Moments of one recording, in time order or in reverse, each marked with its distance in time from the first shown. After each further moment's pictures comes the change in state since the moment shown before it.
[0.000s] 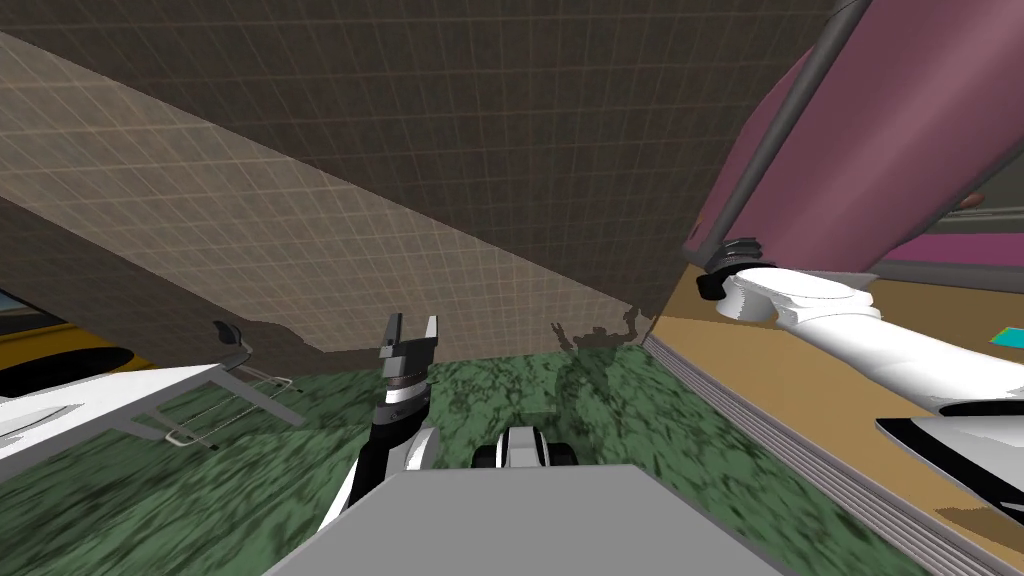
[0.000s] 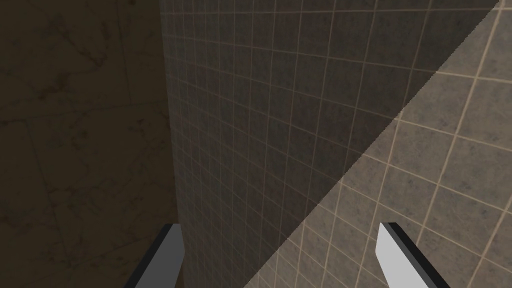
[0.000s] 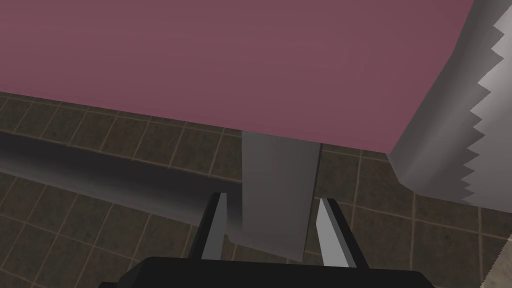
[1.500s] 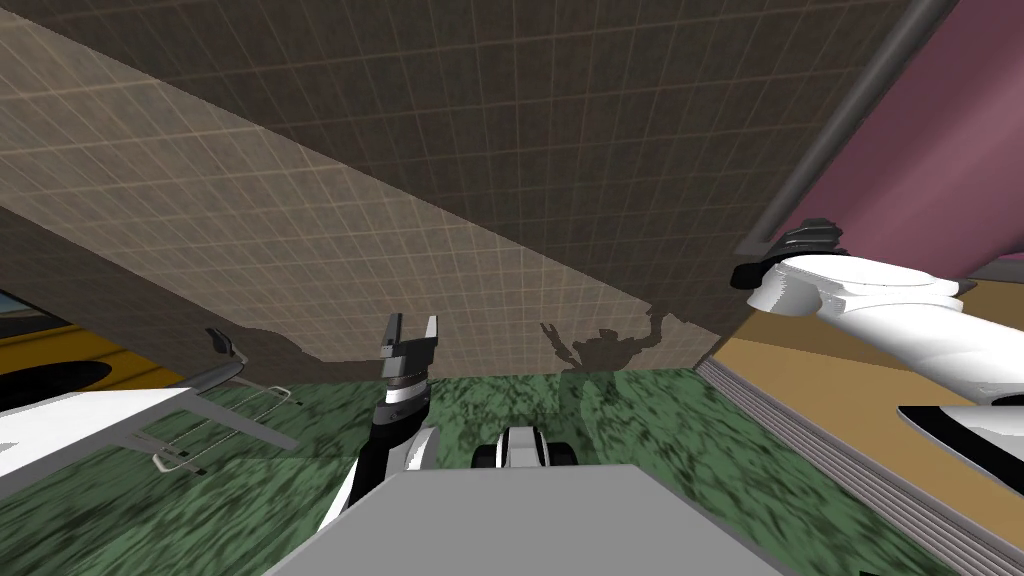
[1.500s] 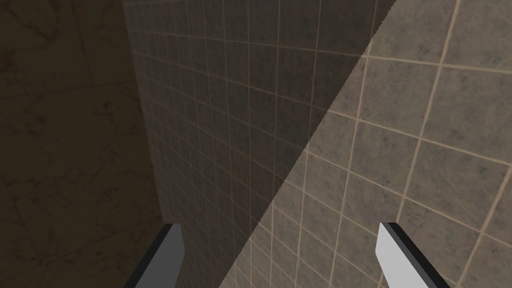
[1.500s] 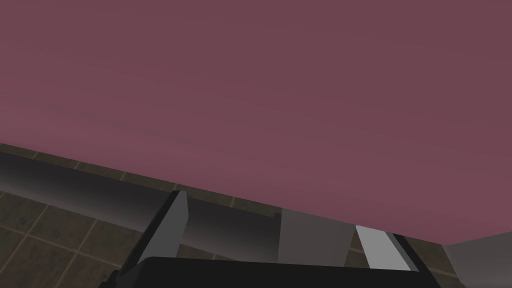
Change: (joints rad) left arm -0.001 0.000 0.000 0.000 0.000 0.000 0.000; right arm -0.050 -0.065 -0.012 0.145 -0.083 0.078 0.114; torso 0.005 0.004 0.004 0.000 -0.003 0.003
